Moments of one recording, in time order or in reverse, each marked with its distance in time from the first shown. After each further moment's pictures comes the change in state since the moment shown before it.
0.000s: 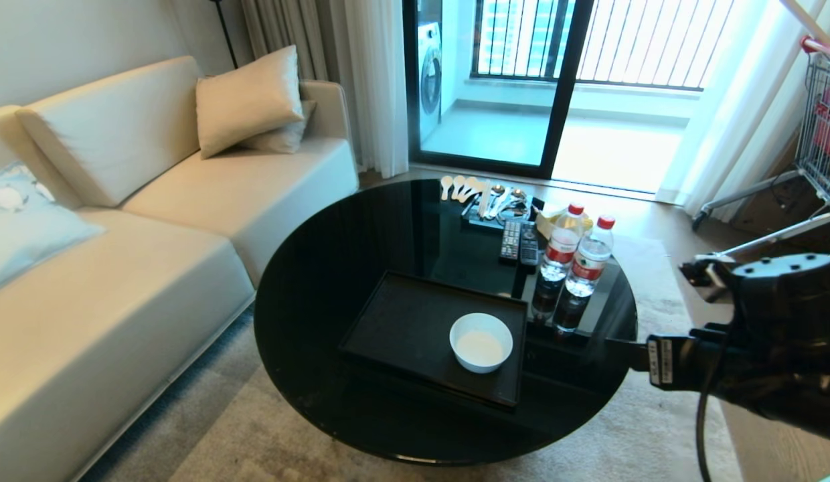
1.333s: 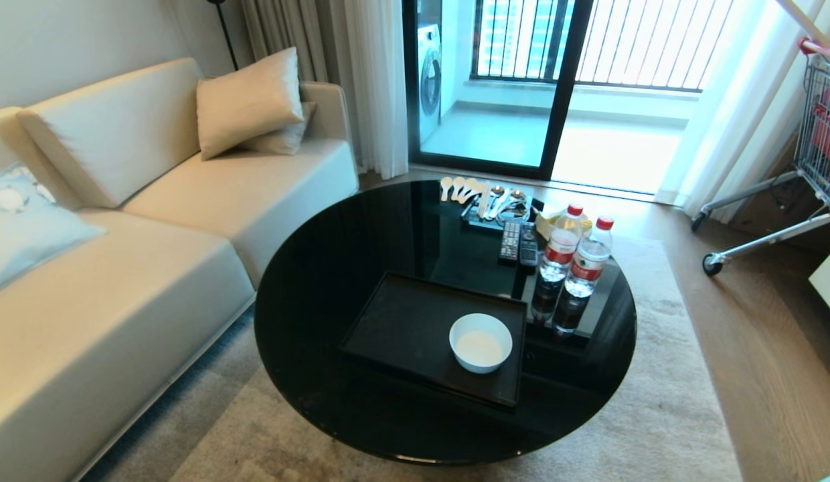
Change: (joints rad) left arm 0.000 0.000 0.000 0.000 0.000 0.000; right arm -0.313 -0.973 0.459 0.145 0.007 -0.296
